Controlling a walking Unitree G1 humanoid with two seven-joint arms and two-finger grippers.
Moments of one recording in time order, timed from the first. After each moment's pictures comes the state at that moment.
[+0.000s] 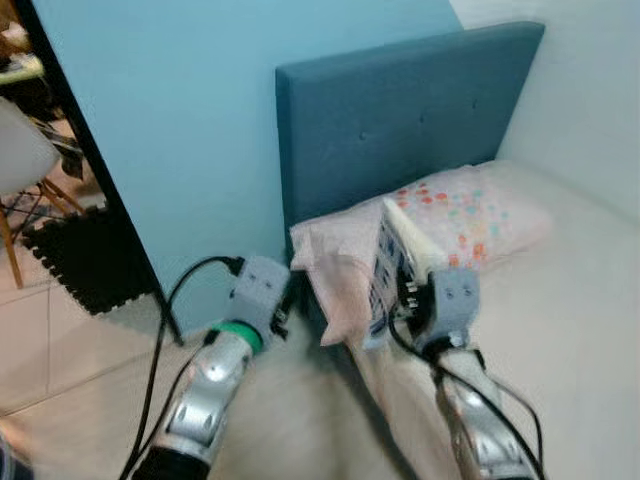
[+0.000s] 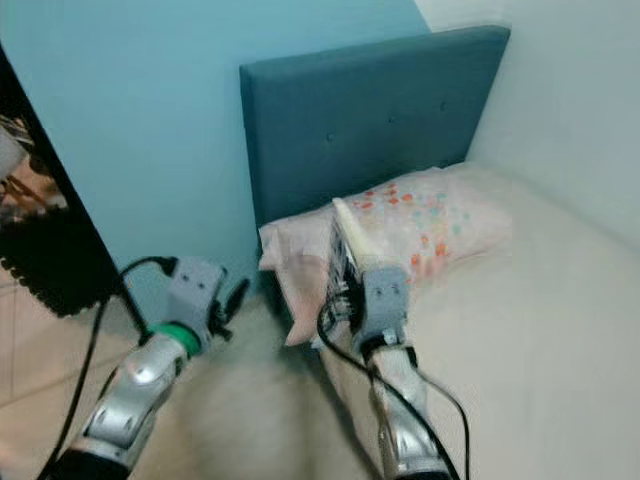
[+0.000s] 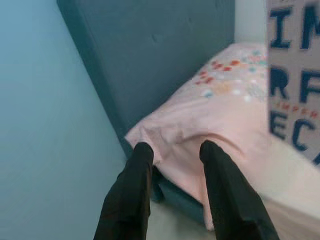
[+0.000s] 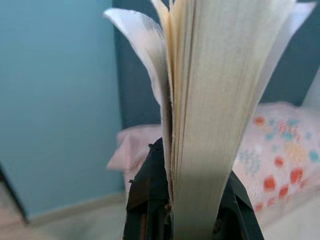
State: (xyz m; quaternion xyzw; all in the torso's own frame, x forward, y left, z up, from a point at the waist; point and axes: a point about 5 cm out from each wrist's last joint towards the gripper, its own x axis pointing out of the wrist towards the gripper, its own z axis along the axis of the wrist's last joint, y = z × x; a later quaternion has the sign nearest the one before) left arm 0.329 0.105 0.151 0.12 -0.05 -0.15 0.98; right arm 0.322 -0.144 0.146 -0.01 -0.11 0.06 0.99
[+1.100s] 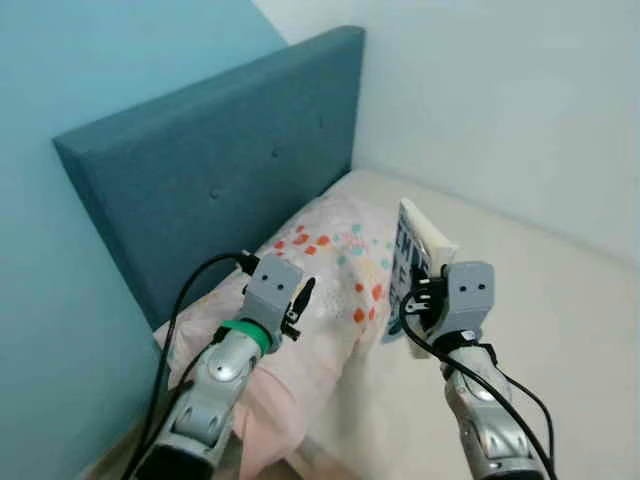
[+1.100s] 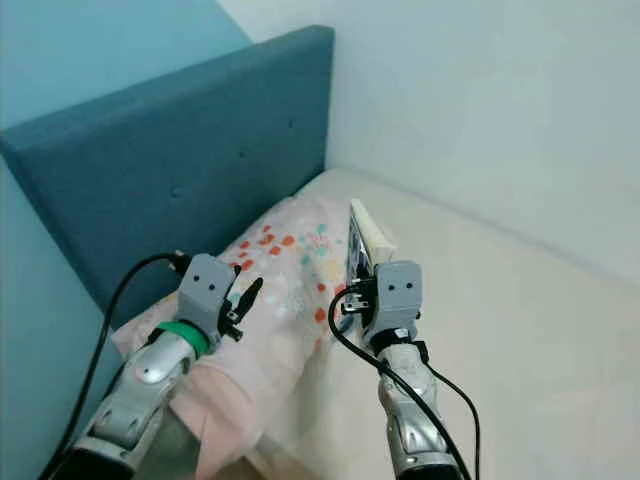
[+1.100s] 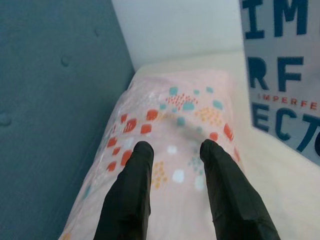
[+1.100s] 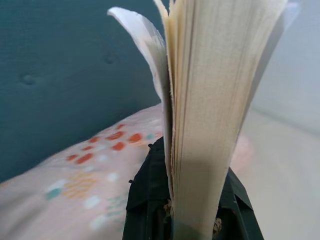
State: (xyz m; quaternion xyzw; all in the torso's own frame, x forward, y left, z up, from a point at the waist) left arm 0.322 0.103 0.145 0.13 -0.06 -0.18 0.97; right arm 0.322 -0.139 0.146 -0.01 -0.11 0.07 0.99
